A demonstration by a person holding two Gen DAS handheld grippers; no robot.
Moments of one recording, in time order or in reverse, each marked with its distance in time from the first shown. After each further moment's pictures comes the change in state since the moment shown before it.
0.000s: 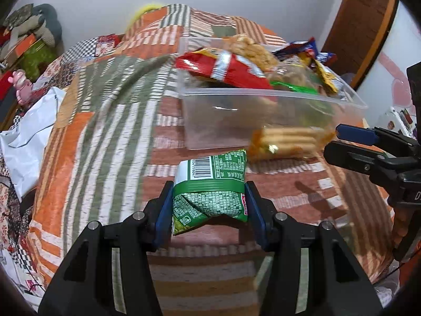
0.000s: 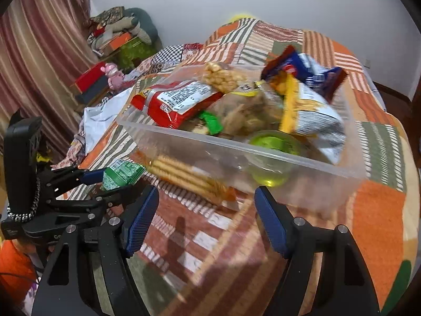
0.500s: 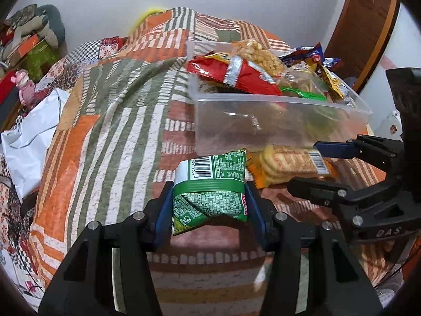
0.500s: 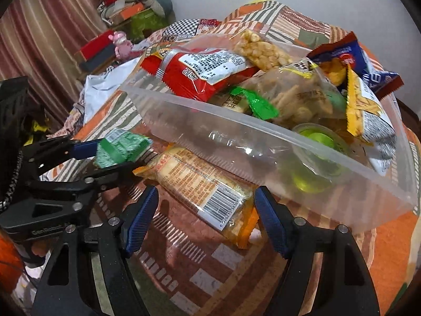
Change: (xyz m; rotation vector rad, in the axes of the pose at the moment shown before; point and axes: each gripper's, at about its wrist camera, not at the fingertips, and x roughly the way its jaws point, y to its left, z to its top) left arm -0.004 0.004 -0.001 -0.013 -0.022 0.003; right arm 0.039 0.021 0.002 -0.117 0.128 -0.006
